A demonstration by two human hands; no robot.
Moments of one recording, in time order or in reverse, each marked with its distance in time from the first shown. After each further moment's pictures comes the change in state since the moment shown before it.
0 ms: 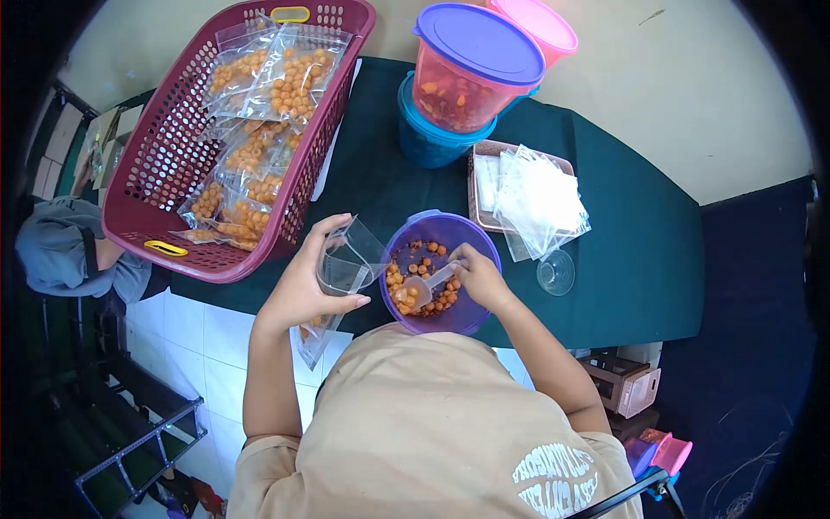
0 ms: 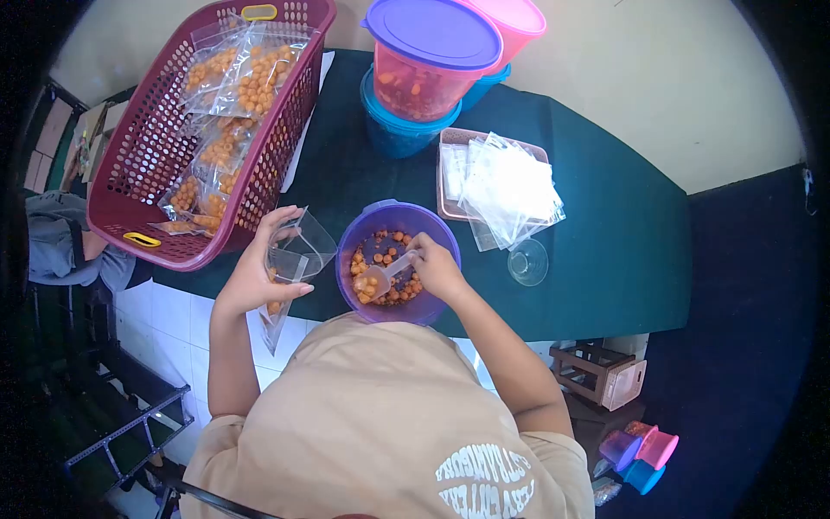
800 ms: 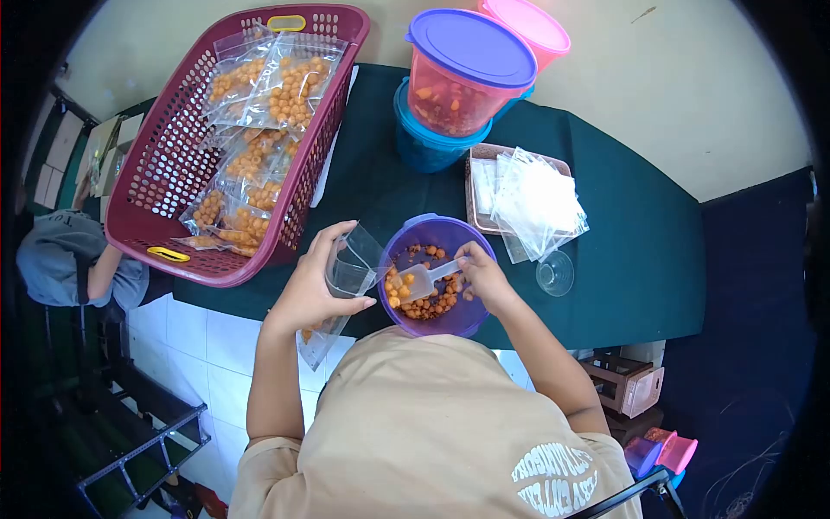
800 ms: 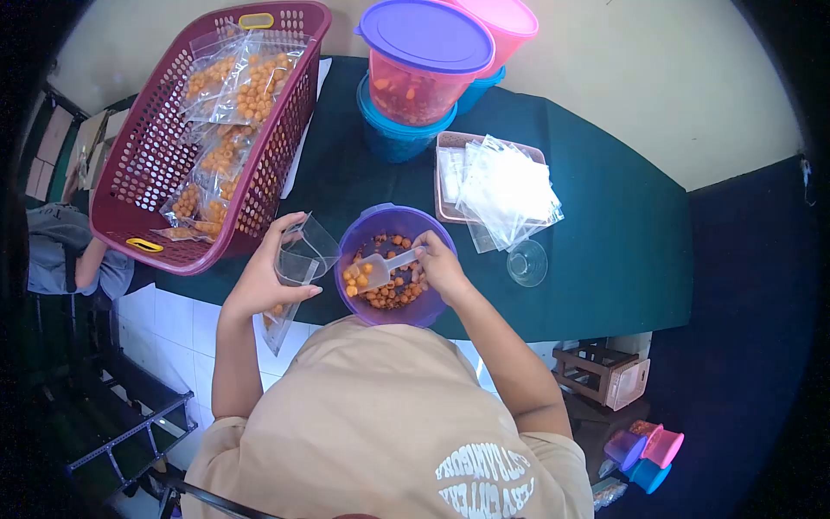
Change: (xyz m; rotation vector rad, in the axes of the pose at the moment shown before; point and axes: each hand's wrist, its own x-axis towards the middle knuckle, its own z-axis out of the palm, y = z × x) left_hand 0.003 0.002 0.008 0.084 -0.002 -0.063; right_hand -0.003 -0.004 -0.008 0.629 -0.064 0.224
